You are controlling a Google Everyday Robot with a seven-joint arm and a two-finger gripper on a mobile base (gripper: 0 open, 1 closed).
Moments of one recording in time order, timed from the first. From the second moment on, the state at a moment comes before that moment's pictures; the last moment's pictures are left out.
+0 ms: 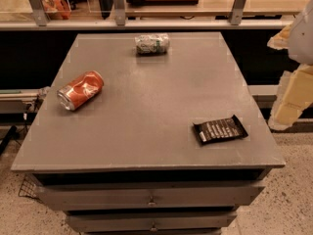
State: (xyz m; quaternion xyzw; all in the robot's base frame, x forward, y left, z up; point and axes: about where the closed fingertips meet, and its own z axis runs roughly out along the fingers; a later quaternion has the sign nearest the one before) arm 0.438 -0.217 0.976 -0.60 0.78 -0.03 0.16
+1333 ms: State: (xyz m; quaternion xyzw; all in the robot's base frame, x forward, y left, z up) arm 0.678 -0.011 0.916 -0.66 0.69 0.04 0.29
